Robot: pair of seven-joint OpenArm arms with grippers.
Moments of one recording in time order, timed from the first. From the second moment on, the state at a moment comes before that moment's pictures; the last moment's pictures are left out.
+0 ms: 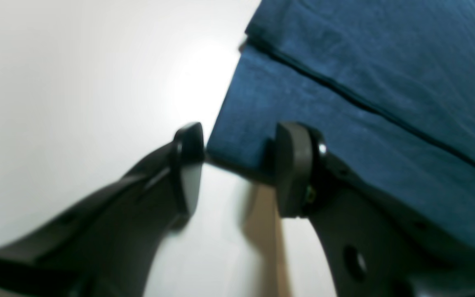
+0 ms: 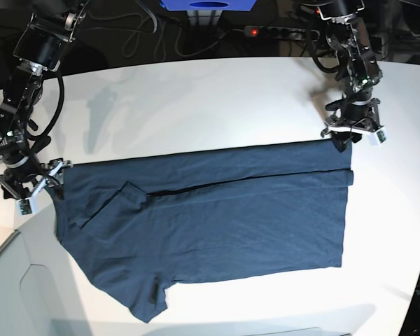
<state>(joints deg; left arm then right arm) 14.5 -8.0 -24.8 86.4 -26.4 -3.8 22.5 3.7 15.1 27.4 92.0 4.8 35.8 -42.6</state>
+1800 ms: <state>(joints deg) 5.9 -9.3 -24.4 95.1 -25.8 -3.8 24.8 12.7 19.1 21.1 84.9 4.9 35.9 -48.3</state>
